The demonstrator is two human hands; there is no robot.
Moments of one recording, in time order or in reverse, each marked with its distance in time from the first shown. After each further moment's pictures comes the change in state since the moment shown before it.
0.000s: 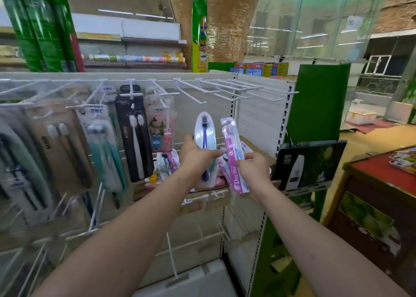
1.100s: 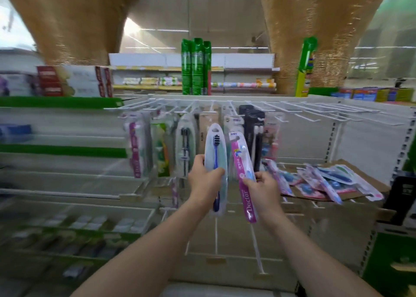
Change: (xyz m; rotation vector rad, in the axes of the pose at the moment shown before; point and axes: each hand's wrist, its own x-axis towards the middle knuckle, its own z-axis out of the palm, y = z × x) left_hand -0.152 -0.026 -0.242 -0.046 0.454 0.068; right_hand -0.194 -0.043 0.158 0.264 -0.374 -0.168
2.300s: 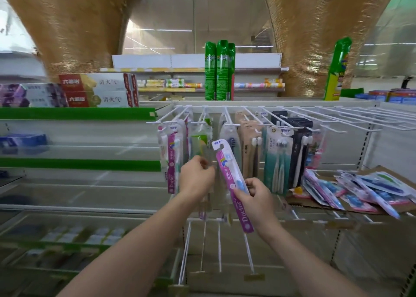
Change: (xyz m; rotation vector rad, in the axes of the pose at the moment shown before) left_hand 0.122 -0.004 -0.140 0.478 -0.010 0.095; right_hand -0.024 -0.023 0.154 -0.102 -0.086 -0.089
